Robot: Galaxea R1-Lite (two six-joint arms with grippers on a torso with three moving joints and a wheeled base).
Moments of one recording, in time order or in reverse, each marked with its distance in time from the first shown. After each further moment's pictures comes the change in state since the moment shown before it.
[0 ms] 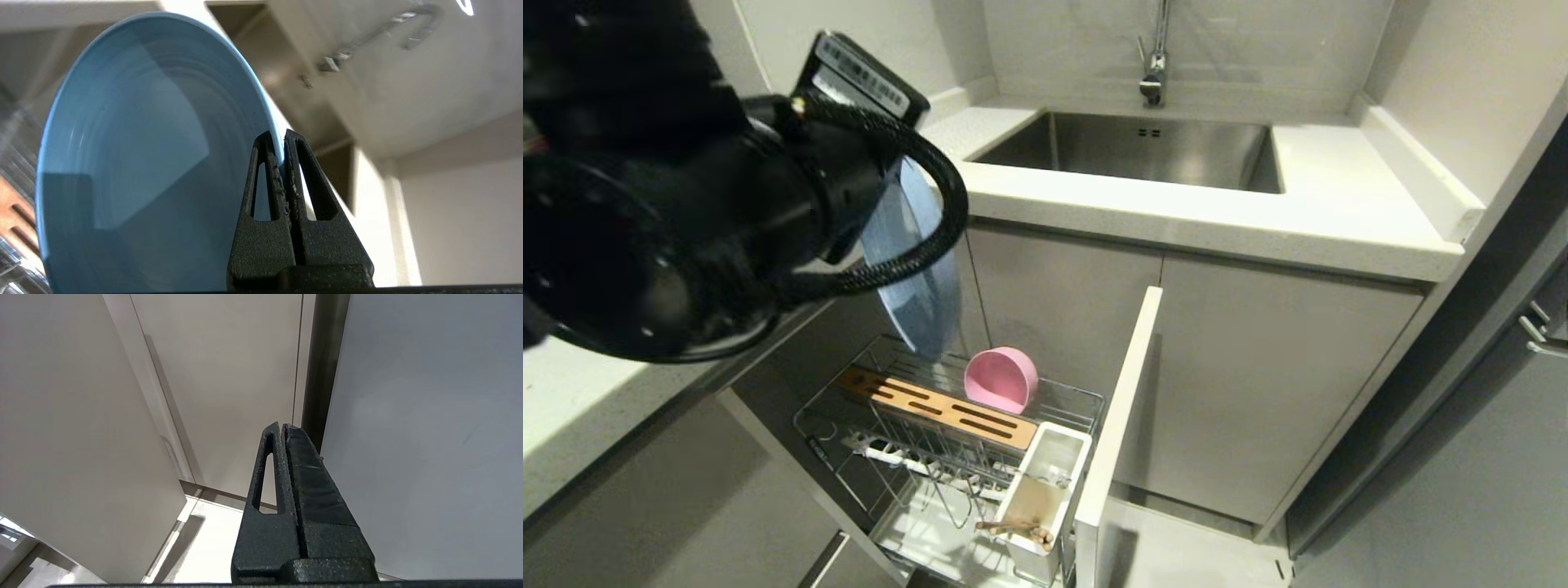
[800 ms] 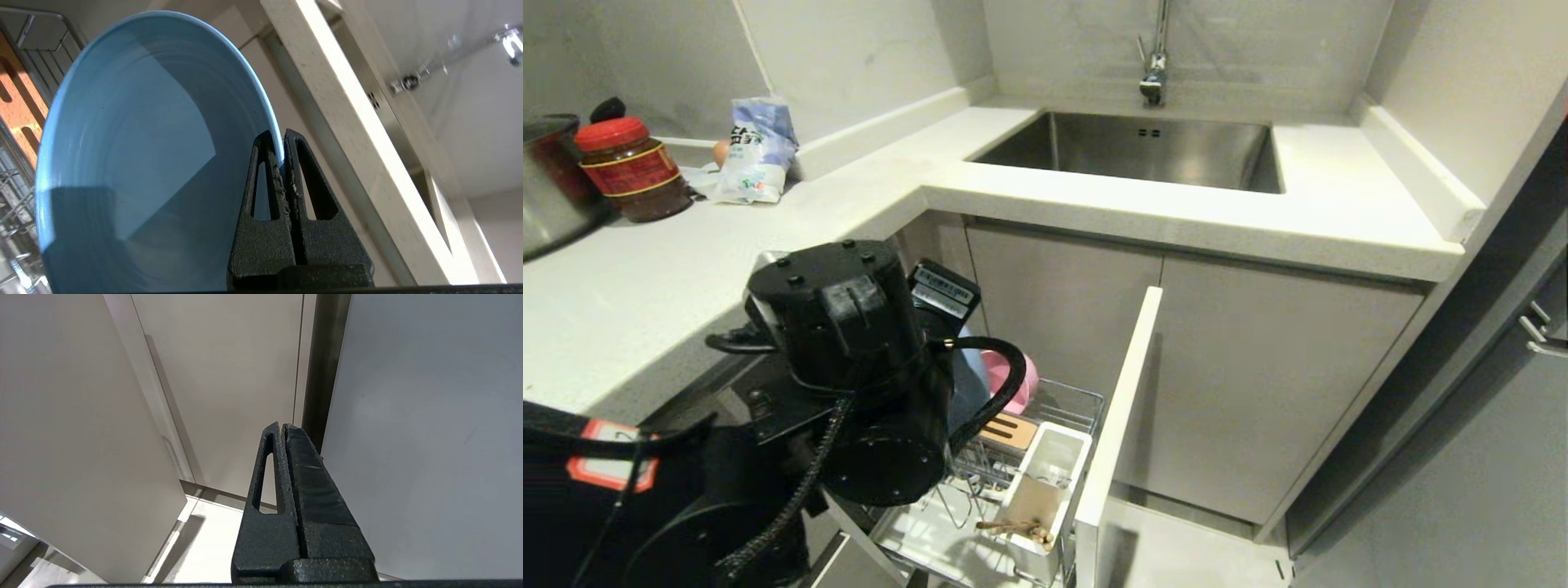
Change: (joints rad) left arm 0.081 0.206 0.426 -0.573 0.104 -0.088; right arm 0.000 0.000 0.000 0.000 0.000 0.000
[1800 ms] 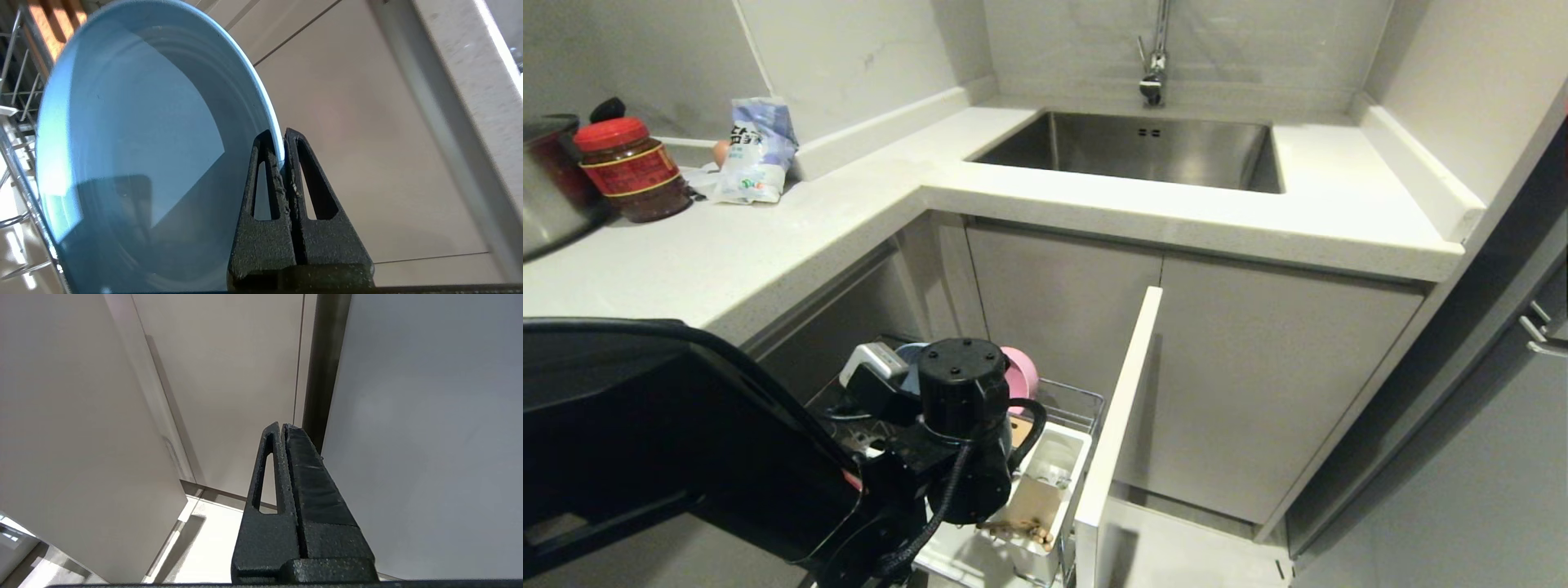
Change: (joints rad) left arm 0.083 0.302 0.061 -0.177 0.016 -0.148; right arm 0.000 0.000 0.000 0.000 0.000 0.000
